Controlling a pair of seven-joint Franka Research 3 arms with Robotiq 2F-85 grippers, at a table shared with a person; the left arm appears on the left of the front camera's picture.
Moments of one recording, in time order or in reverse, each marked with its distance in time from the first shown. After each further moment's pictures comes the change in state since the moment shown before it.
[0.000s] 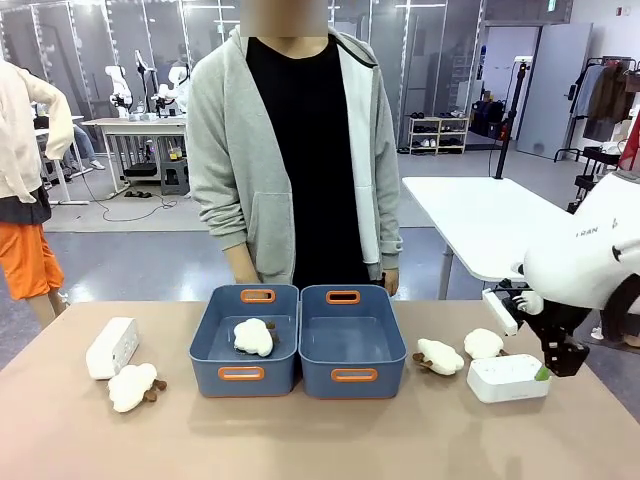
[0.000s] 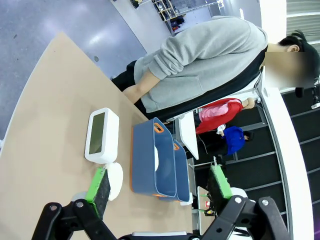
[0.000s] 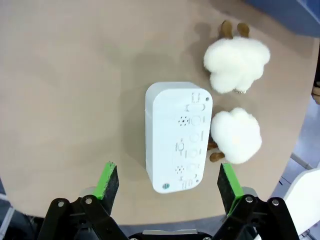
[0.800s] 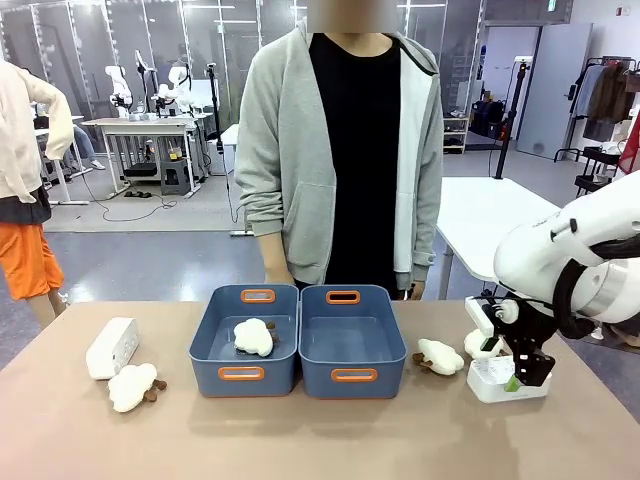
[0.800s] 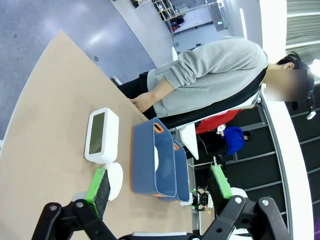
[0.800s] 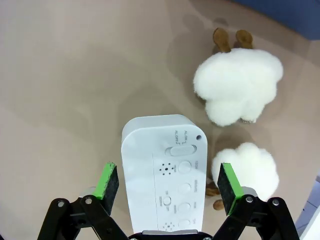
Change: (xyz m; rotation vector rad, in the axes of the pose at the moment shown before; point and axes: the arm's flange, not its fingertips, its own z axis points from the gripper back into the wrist) left arm 0.000 0.000 0.000 0.000 0.000 0.000; right arm -0.009 -0.030 -0.070 0.089 -0.130 -0.068
